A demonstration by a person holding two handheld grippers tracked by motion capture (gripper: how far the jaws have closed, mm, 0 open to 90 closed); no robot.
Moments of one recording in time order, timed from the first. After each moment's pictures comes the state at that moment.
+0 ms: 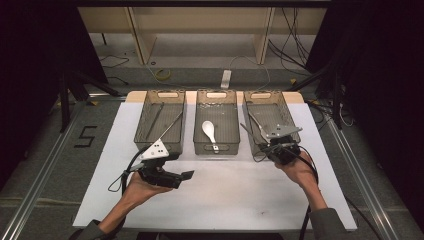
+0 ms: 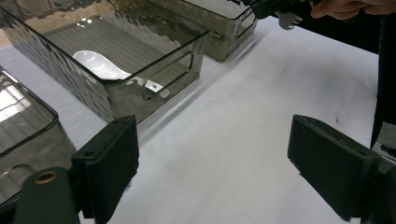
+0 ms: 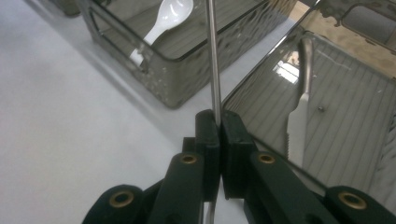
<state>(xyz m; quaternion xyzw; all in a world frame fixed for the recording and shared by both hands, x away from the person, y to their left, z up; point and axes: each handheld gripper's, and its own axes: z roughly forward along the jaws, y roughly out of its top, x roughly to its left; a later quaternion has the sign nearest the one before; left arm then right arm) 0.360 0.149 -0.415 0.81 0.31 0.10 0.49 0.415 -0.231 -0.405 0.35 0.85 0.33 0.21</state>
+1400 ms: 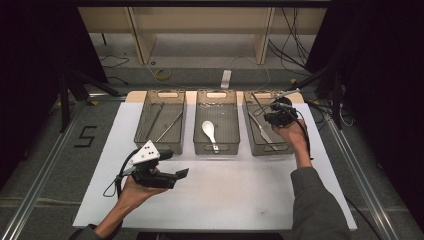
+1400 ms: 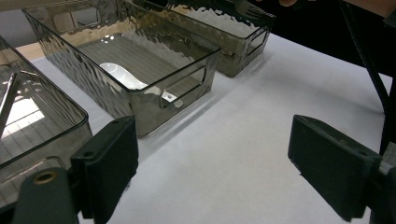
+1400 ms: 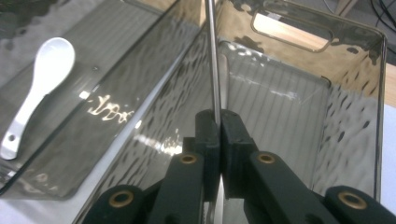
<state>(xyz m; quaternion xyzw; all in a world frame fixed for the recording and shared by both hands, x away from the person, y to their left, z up) 0.351 0.161 -0.414 0.78 0.32 0.13 0.52 0.526 -0.243 -0.390 0.47 0.80 0.30 0.21</state>
